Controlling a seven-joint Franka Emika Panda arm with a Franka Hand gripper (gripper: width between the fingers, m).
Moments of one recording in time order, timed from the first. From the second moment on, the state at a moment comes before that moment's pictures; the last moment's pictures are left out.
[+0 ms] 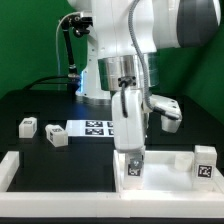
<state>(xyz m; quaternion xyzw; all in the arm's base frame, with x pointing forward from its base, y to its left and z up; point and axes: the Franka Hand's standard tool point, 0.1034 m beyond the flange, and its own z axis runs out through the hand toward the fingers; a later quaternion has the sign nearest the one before) 0.668 -0.008 0.068 -0.61 0.79 0.00 0.10</state>
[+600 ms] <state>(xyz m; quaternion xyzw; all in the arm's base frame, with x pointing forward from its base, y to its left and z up) 0.668 -0.010 0.066 -0.84 0.53 -0.05 0.09</state>
